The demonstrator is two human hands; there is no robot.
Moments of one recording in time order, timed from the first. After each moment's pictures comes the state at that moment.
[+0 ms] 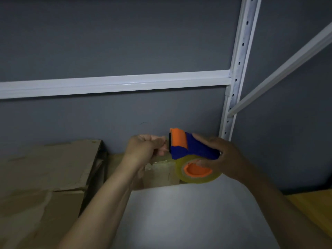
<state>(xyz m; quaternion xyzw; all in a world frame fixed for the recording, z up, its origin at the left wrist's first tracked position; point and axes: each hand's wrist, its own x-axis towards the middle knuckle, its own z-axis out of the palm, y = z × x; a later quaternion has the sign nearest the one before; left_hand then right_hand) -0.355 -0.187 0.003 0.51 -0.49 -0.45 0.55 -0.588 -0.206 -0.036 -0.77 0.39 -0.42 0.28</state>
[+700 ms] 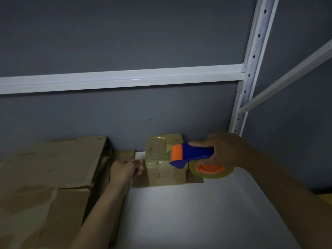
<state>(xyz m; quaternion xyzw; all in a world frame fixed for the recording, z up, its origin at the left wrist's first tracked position) -0.282 -0.218 -0.088 0.68 -0.36 -0.40 0.51 -0.575 -0.250 -0.018 -0.89 0.45 -0.08 -0.03</state>
